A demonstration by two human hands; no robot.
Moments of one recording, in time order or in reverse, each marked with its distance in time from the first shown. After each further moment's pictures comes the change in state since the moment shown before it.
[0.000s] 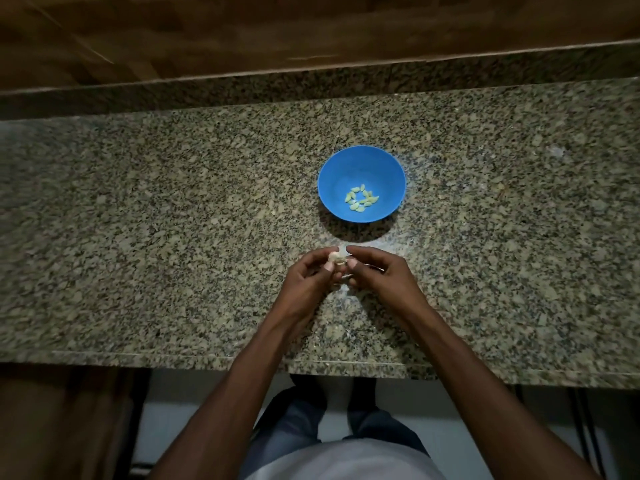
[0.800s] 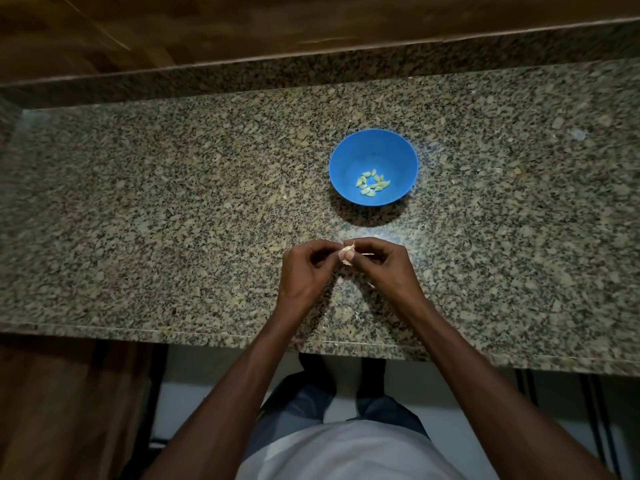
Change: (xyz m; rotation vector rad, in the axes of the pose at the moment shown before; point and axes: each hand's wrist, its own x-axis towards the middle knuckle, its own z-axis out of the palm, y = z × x) left_hand -0.019 0.010 -0.012 0.670 0.142 0.373; right_hand -0.009 0.011 0.012 -0.020 -0.053 -0.195
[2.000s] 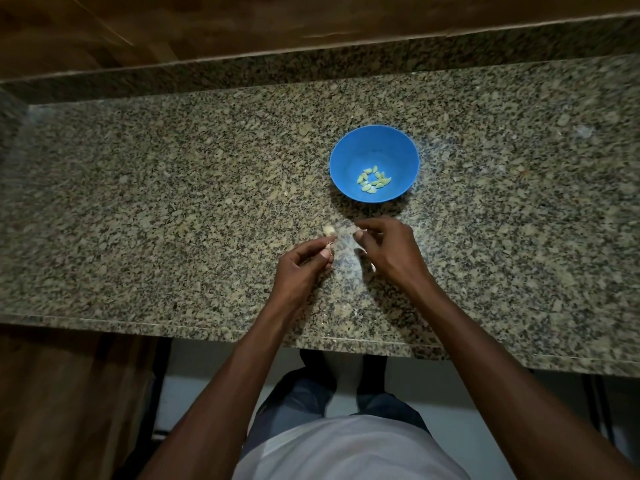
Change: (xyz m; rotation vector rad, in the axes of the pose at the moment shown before) left_hand -0.008 -0.009 -0.004 -0.467 -0.002 -0.344; right_hand 0.027 -0.020 -0.010 -0.608 0.036 -0.120
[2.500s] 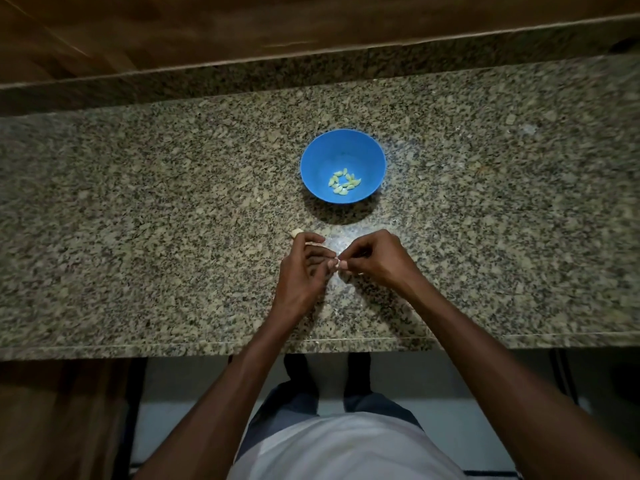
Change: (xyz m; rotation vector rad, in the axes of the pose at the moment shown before) left_hand 0.004 -0.013 0.027 0.369 -0.141 0.347; right_hand -0.020 0.011 -0.024 0.081 -0.178 0.156
